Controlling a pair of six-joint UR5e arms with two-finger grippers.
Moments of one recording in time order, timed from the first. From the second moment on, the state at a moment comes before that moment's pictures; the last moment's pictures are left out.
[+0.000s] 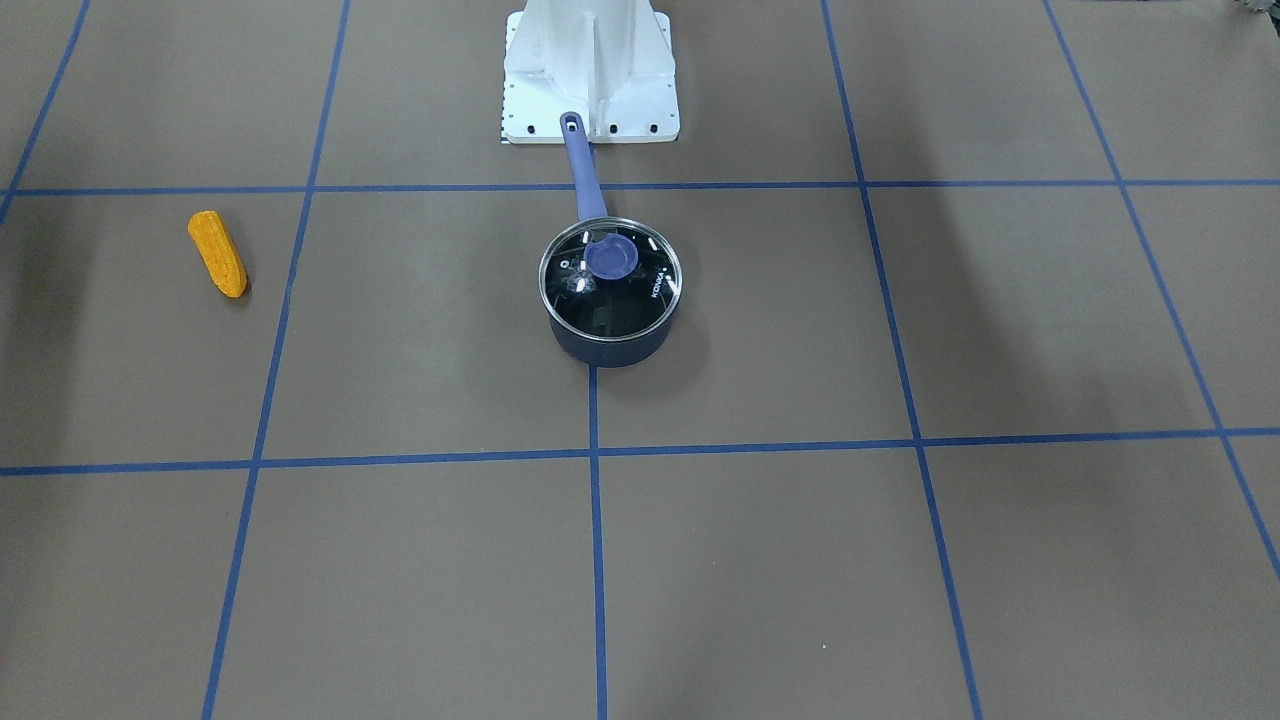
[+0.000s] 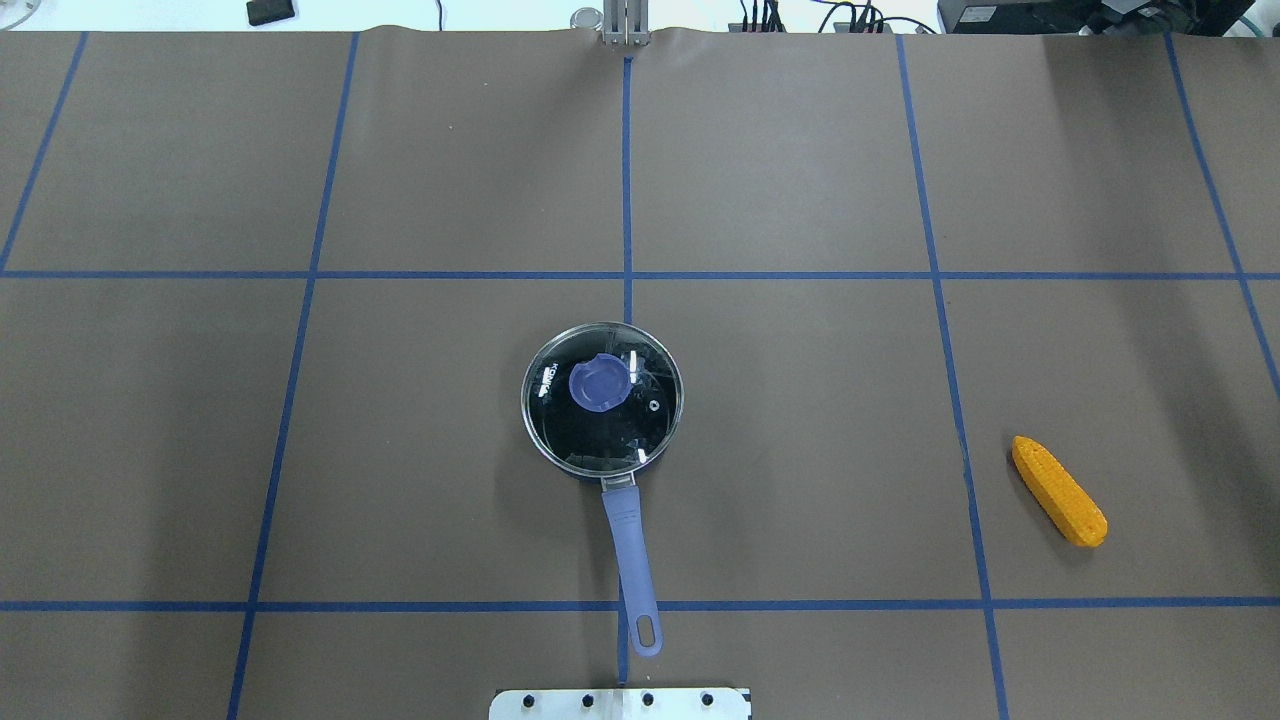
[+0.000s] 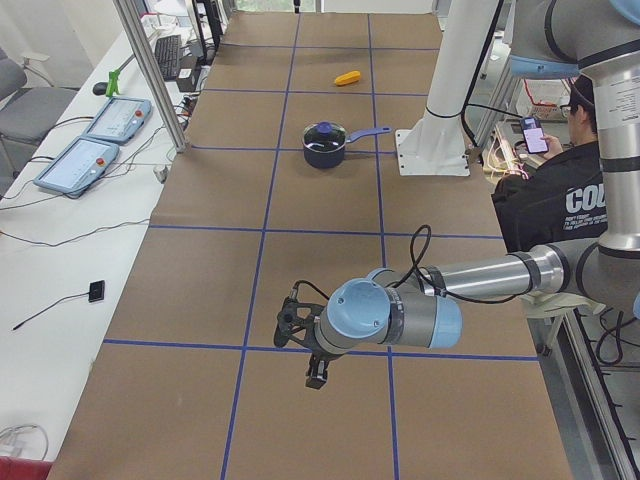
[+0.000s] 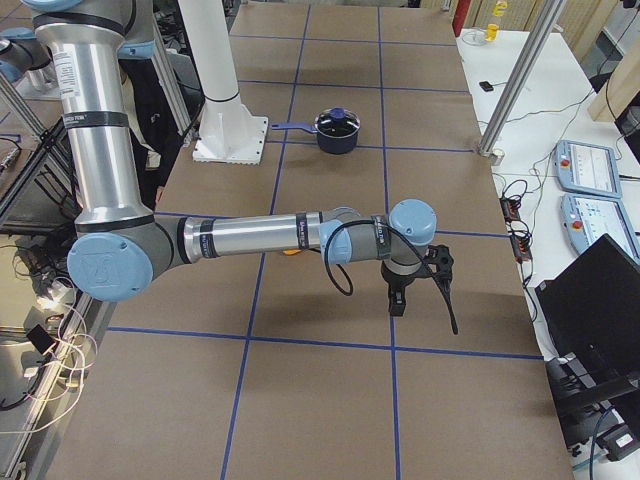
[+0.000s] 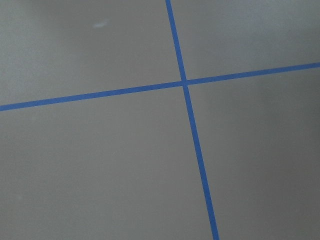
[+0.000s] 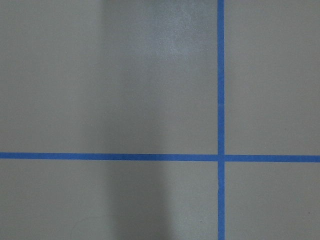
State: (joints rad) left arm -1.78 -1.30 -1.71 -1.83 -2.49 0.20; right arm 1.50 -1.45 1.57 -1.53 2.40 0.17
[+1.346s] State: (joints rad) left arm -1.73 -1.31 -1.89 -1.82 -2.54 0.04; right arm 1.31 -1.47 1.73 -1.45 2.52 0.17
